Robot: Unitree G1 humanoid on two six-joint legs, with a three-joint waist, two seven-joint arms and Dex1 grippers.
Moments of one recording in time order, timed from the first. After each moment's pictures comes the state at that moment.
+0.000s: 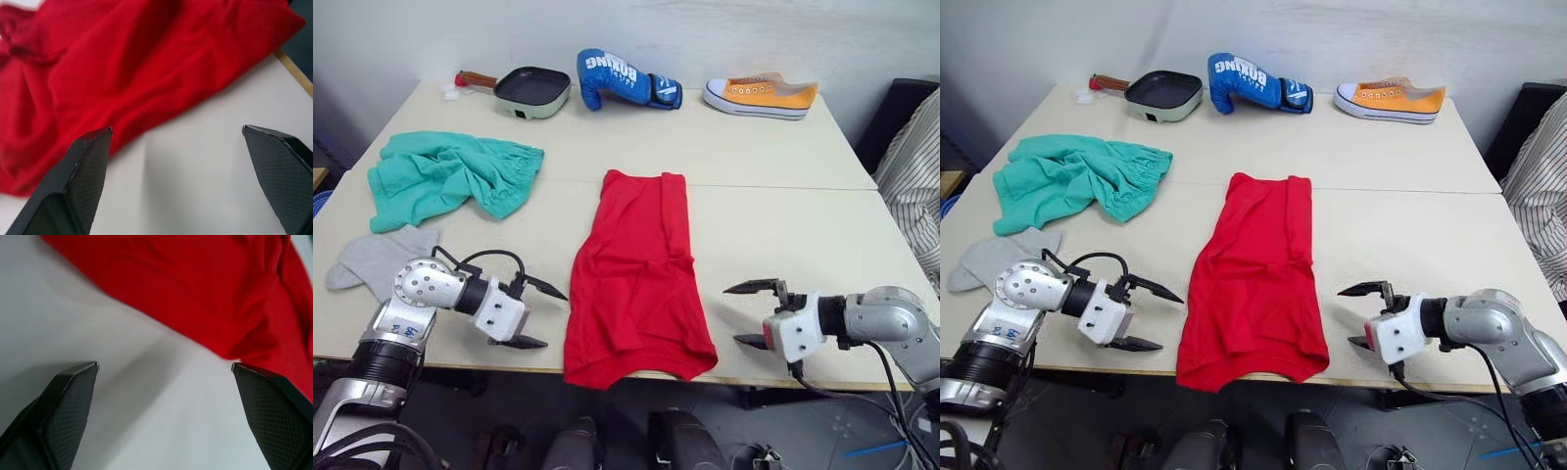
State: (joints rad) left arm -0.44 0.79 -0.14 0.36 -0.11 -0.78 -1.42; right arm -0.20 -0.99 0.14 0.12 -0.14 -0.83 0.93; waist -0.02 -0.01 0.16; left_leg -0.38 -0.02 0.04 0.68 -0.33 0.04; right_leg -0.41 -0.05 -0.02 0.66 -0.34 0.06
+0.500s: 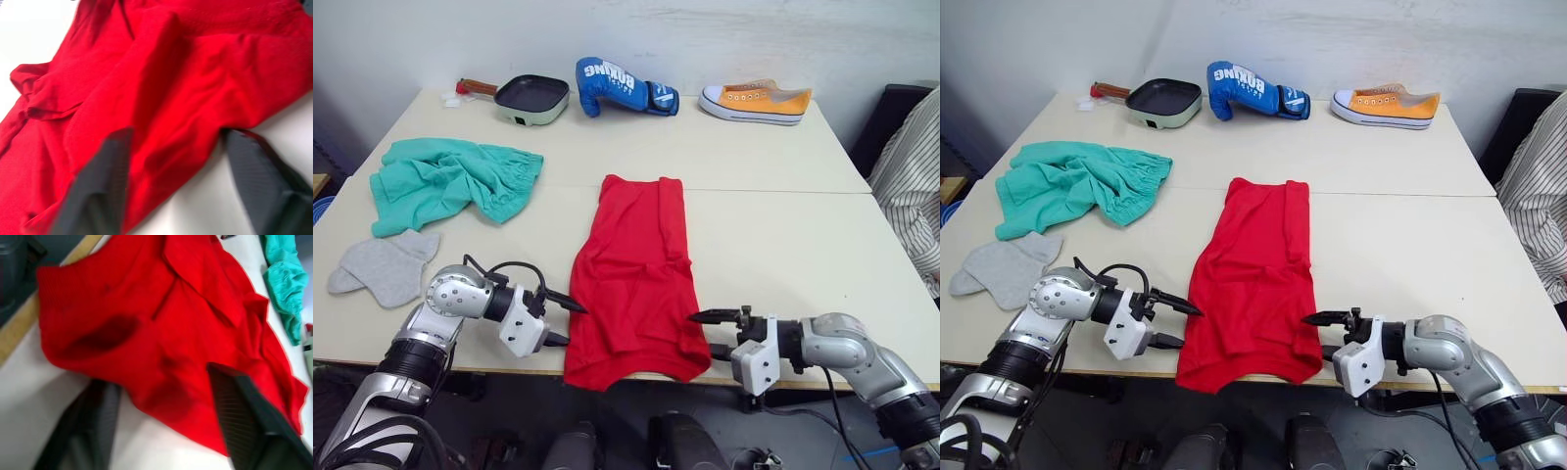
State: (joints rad) left arm -0.47 0.73 -0.25 0.41 -0.07 -0.88 -1.33; right arm -0.16 -0.81 0.25 0.06 -0.18 -0.78 0.84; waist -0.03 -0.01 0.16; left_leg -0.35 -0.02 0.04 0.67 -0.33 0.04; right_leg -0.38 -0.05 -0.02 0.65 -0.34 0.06
